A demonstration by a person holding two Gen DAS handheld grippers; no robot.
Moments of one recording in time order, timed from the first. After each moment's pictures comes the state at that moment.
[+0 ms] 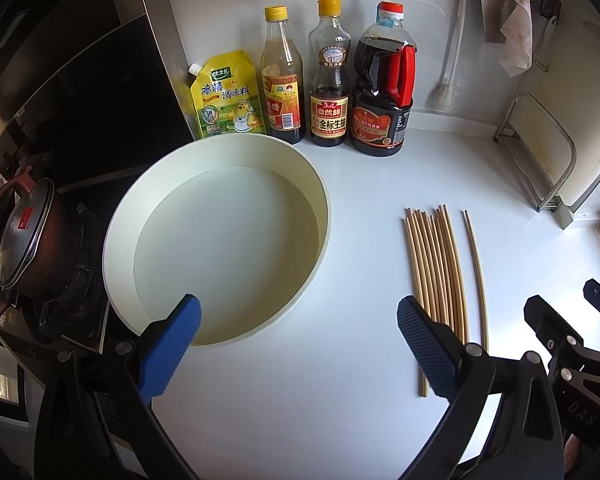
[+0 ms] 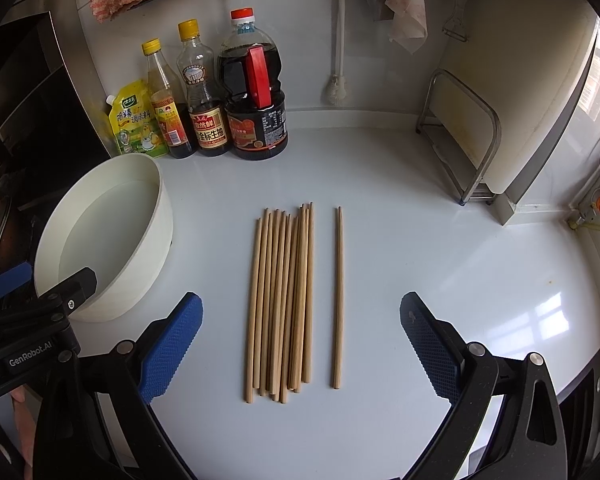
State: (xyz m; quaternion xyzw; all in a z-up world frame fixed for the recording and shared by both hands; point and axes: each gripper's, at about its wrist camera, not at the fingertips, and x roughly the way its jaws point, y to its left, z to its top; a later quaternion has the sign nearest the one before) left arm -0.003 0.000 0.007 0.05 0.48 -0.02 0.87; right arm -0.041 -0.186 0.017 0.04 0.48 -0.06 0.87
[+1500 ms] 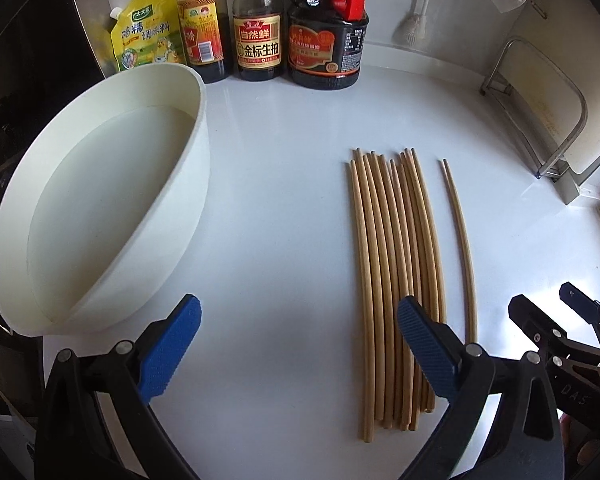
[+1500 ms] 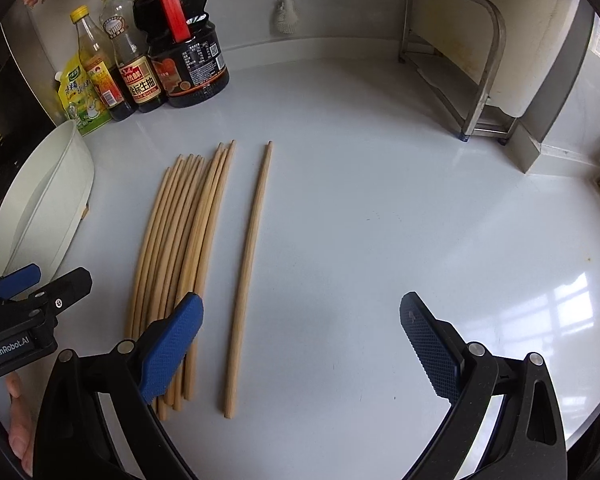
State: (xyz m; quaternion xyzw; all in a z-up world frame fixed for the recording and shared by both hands) left arm 0.020 -0.081 -0.105 0.03 0.53 -0.06 0.85; right arm -0.012 -0.283 -0.091 0.06 0.53 -0.04 0.85
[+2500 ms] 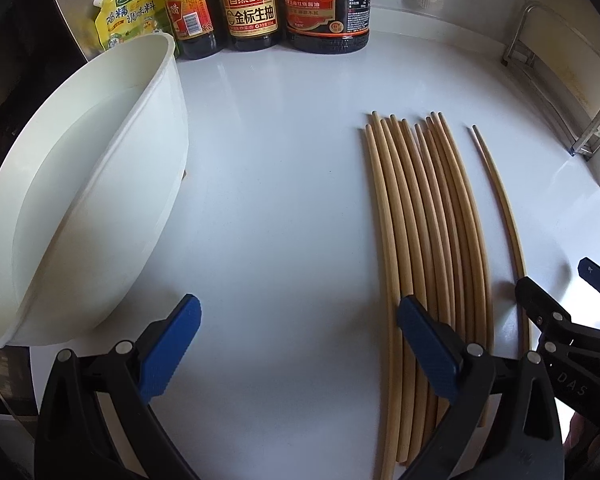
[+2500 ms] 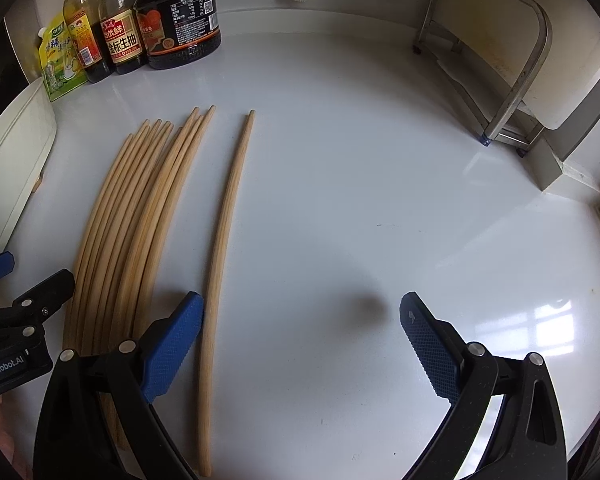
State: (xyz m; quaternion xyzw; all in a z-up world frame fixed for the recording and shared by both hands) left arm 0.036 -0.093 -0.147 0.05 0.54 -0.04 0.84; right arm 0.019 -0.284 -0.127 0.00 0.55 -0.06 0.84
